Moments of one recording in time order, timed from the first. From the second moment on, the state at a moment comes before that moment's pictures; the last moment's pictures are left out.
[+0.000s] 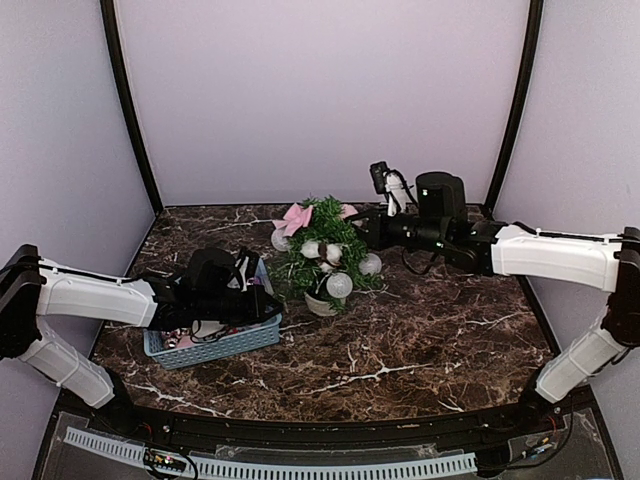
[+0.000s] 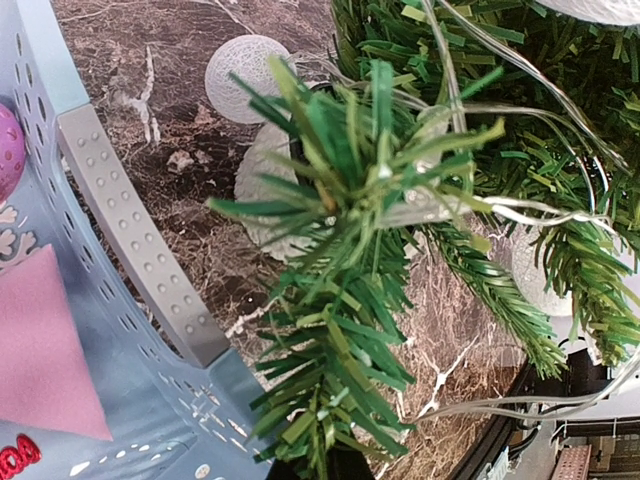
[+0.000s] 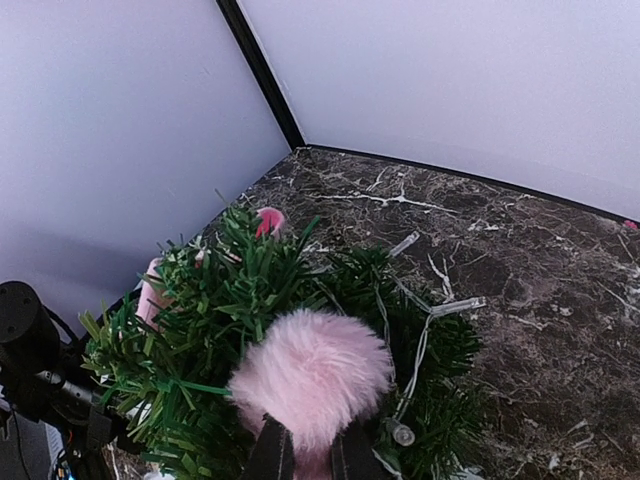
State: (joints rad) left arm -0.81 1.41 0.66 0.13 0.14 -0.82; right arm 0.77 1.48 1.06 0.15 -0.16 0.33
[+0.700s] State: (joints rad) left arm -0.80 1.39 0.66 0.11 0.13 -0.81; right arm 0.76 1.44 1.06 0.07 -0.16 0.32
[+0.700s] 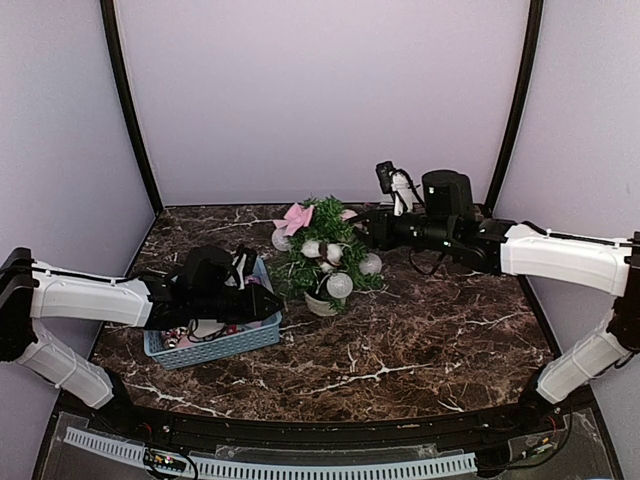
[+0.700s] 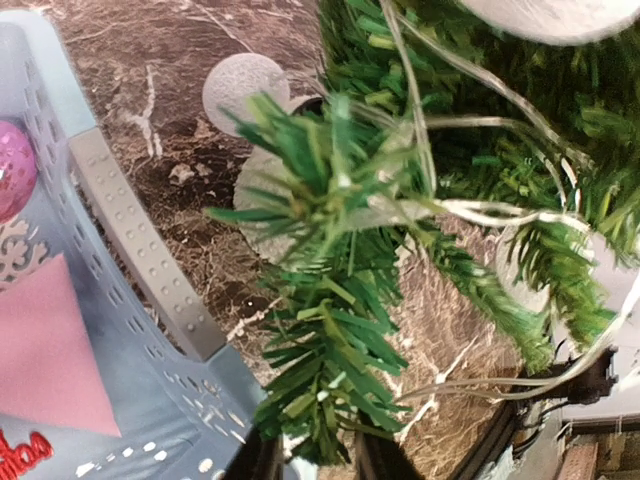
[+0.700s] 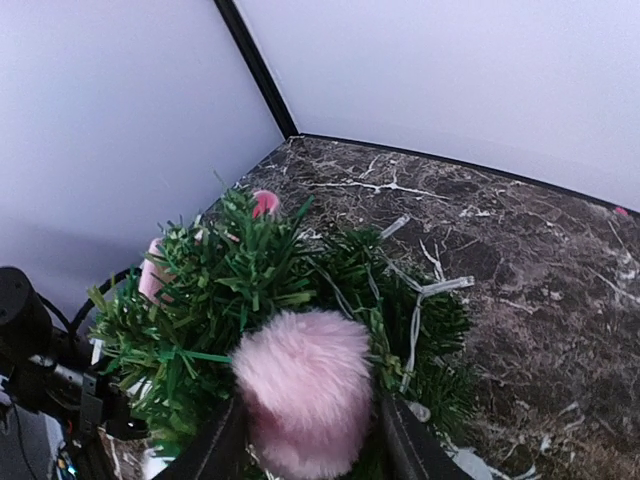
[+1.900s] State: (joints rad) left arm -0.38 1.13 0.58 -0.45 0.01 -0.68; right arm 0.72 1.19 0.88 0.09 0.00 0.42
